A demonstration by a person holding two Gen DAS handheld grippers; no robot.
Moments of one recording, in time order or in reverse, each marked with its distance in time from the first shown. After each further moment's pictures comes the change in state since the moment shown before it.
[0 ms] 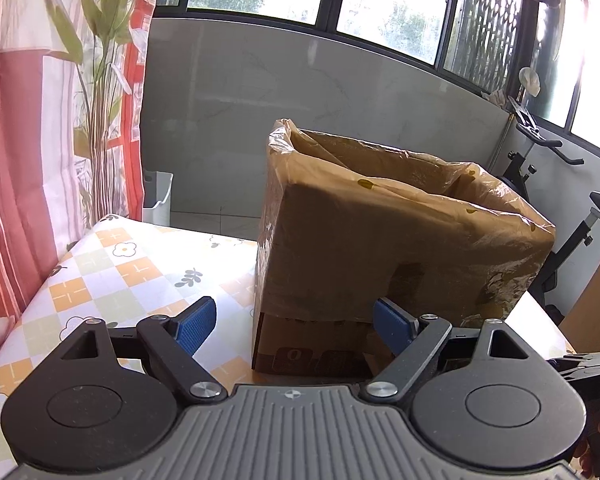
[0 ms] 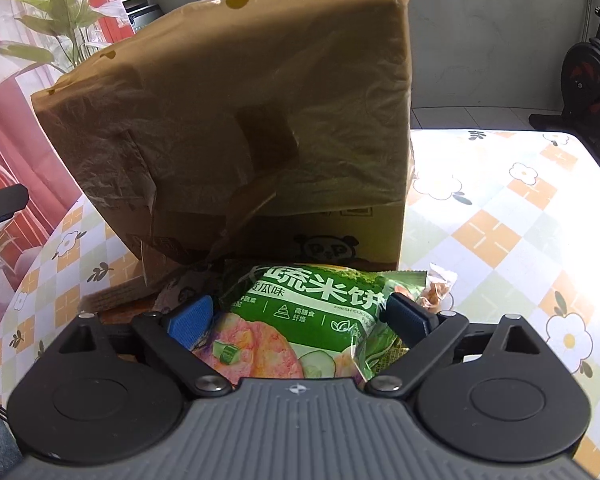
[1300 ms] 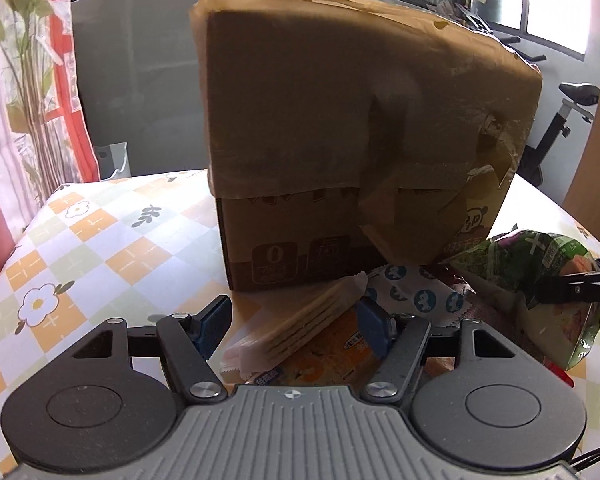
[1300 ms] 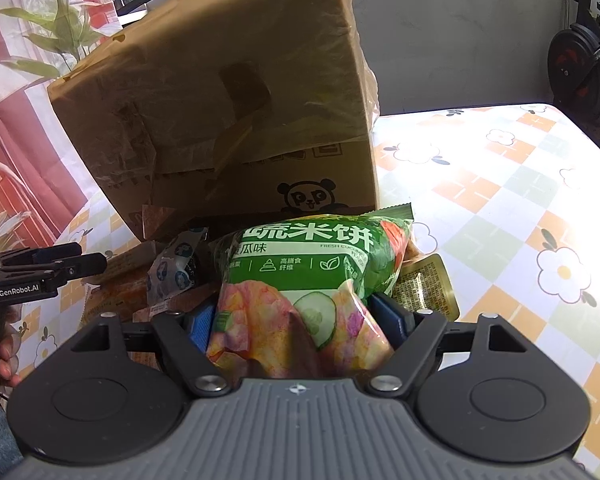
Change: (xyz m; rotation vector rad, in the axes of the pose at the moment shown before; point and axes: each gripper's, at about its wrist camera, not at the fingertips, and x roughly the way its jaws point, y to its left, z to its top) left arm 0.052 -0.009 -0.064 0.243 0.163 -0.074; right arm -0.028 -0.008 -0.041 0.054 -0.073 0.021
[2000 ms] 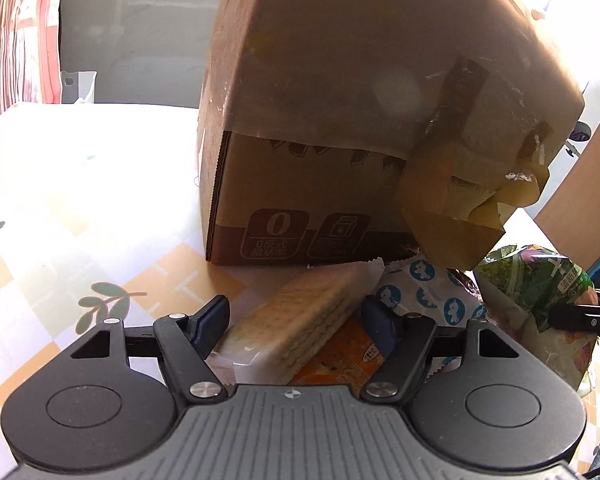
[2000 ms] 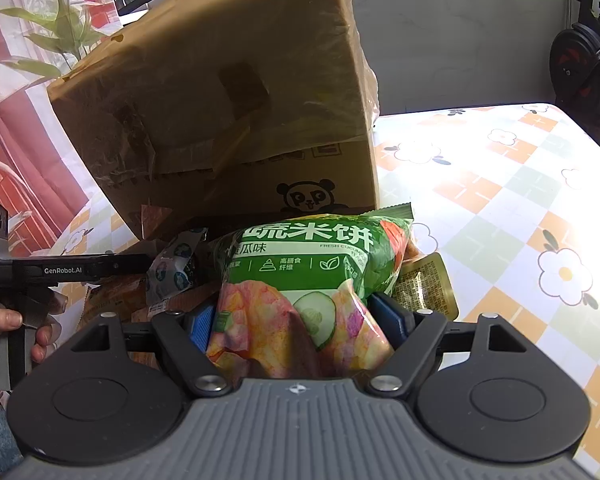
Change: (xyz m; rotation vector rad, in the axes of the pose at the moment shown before) left arm 0.052 0.048 -0.012 -0.200 0.090 -0.197; right arm 0.001 0.000 0.000 0.000 0.001 0.002
